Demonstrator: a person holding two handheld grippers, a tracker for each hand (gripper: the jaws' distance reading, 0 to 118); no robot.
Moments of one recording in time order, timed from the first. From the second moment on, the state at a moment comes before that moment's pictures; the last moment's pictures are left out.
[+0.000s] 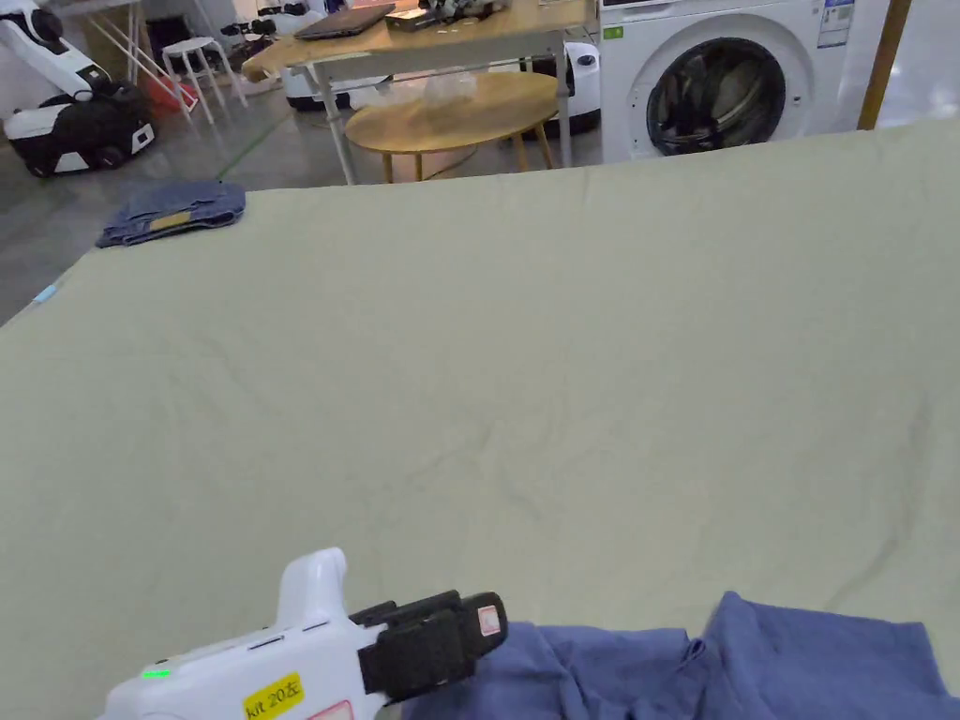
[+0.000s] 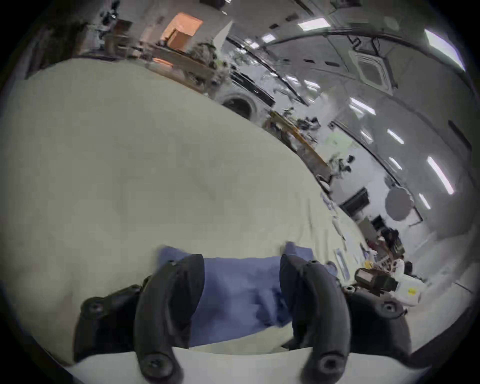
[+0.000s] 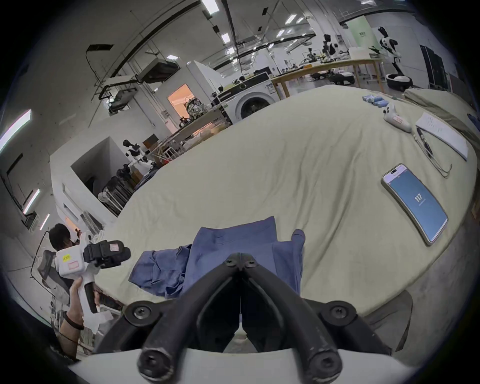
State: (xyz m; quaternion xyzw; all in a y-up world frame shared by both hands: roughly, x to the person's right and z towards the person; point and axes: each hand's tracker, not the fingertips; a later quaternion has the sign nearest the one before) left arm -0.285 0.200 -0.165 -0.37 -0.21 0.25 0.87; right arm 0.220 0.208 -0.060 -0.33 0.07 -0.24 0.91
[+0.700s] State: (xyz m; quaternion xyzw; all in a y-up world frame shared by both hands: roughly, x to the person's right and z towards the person) left arm -0.319 0.107 -0.165 -0.38 -0.22 0.55 0.71; right arm 0.220 0.211 -0.057 -0.34 0.06 -0.23 0.91
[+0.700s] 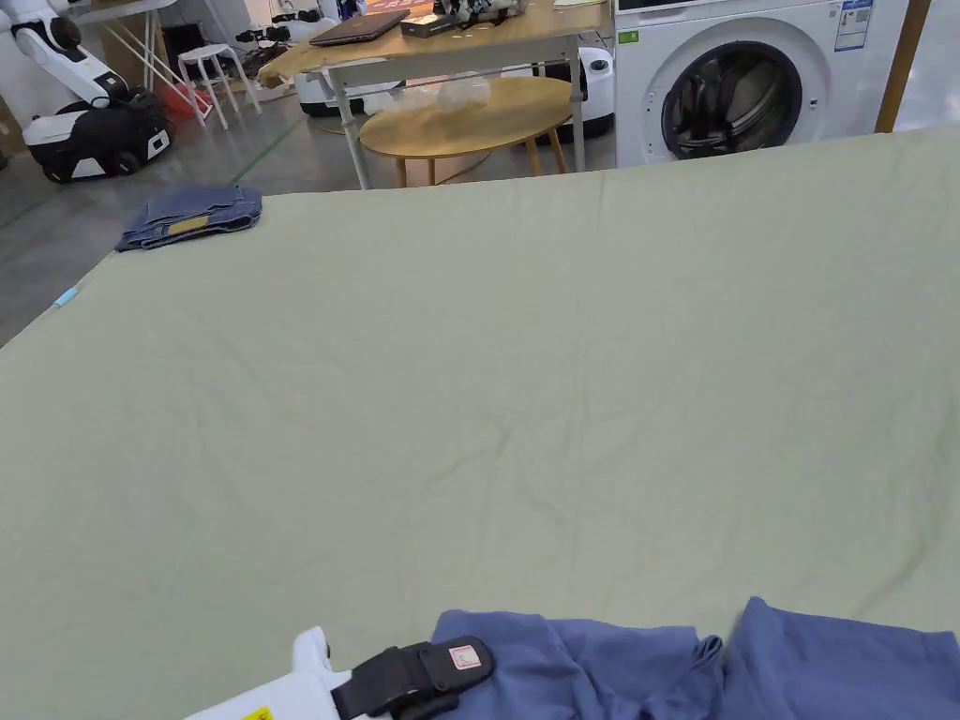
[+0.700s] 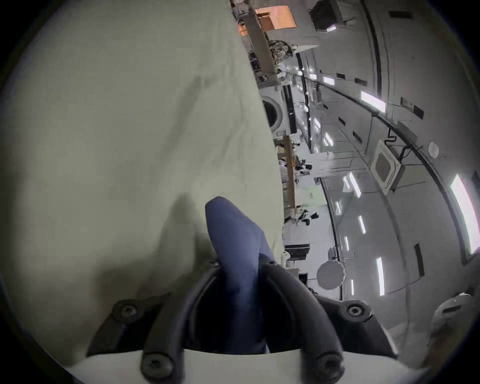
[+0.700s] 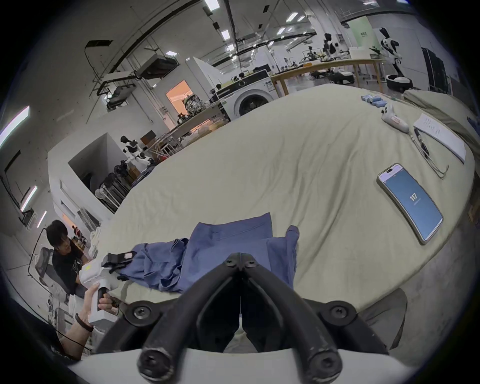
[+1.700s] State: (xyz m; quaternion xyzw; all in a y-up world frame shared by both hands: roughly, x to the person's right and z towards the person) left arm -0.142 0.230 -0.178 -0.40 -0.35 0.18 0.83; right arm 0.221 0.214 -0.051 -0.32 0.03 -0.24 0.91
